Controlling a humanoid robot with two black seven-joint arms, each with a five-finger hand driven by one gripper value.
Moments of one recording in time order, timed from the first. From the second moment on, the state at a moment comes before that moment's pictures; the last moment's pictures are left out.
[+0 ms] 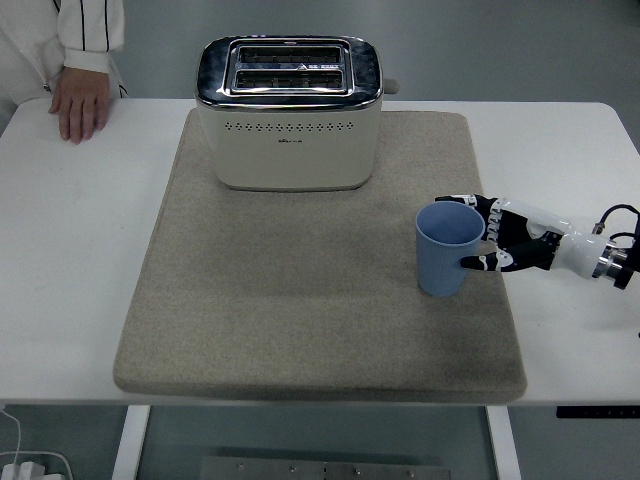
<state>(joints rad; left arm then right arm) 0.02 0.00 -0.05 -0.14 -0.04 -0.10 0.09 0.75 -0.55 0.38 0.85 -0.78 0.61 0.61</state>
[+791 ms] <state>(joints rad) 0.02 0.00 -0.05 -0.14 -0.04 -0.10 0.09 0.74 -0.55 0.44 0.85 -0.78 0.61 0.61</state>
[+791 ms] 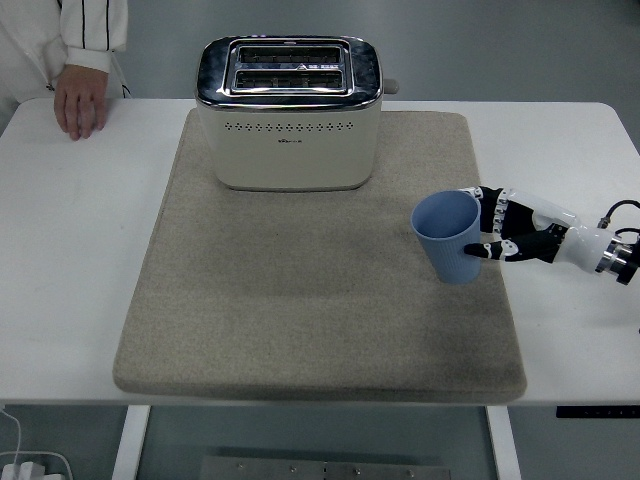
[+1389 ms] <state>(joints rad) 0.02 0.00 -0.05 -0.14 -0.04 -0.10 0.09 0.73 -0.51 0.50 0.85 -0.68 0.61 0.61</state>
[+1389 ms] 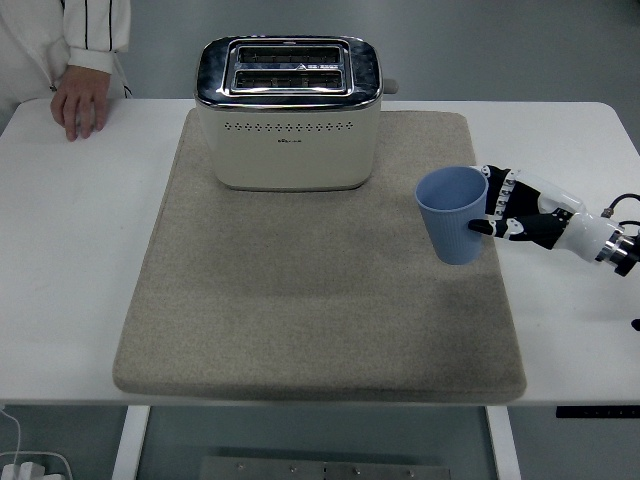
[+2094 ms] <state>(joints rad) 0.02 0.00 -0.05 -0.14 -0.04 -0.10 0.09 0.74 -0.26 0.49 0.84 -0.56 0.61 0.61</state>
